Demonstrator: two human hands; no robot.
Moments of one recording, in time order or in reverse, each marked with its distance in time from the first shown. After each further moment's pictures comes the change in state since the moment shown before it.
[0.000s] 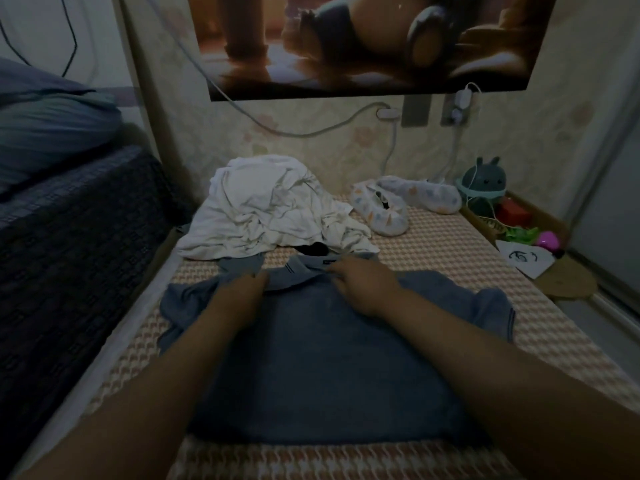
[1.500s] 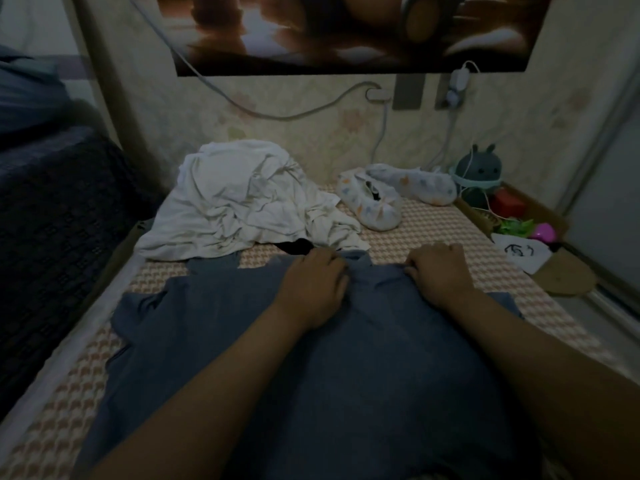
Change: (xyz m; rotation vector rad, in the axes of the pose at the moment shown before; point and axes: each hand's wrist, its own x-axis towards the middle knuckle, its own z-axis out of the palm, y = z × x) left_hand 0.063 0.116 0.007 -0.213 0.507 0.408; right_hand -0.017 0.138 0.003 -0.414 0.072 0.386
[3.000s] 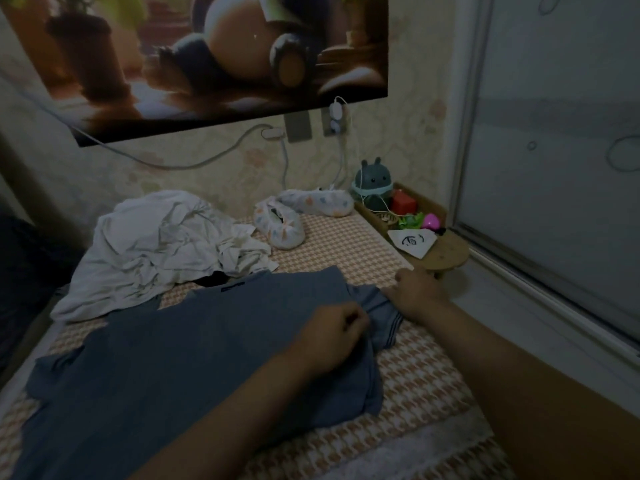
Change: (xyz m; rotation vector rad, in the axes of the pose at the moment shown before) left_hand 0.007 0.218 -0.027 -0.656 -0.256 -0.010; right_hand -0.118 0.133 -0.026 0.524 -0.250 0.459
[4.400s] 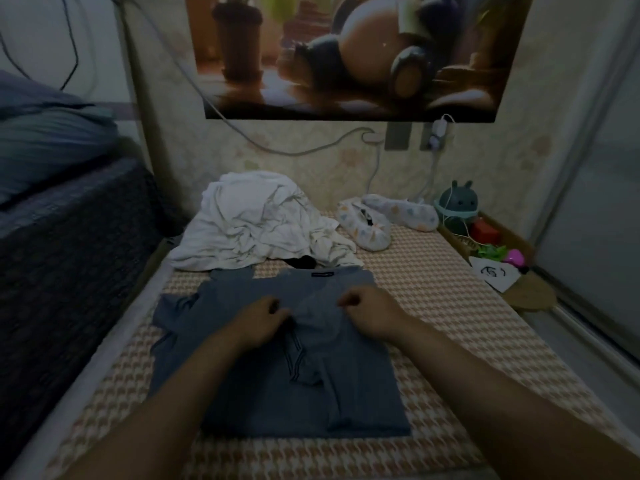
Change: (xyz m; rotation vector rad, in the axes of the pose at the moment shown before) left_hand -0.123 -0.176 -0.159 0.012 0.094 -0.674; right_hand -0.079 -0.226 0.067 0.175 -0.218 -0.481
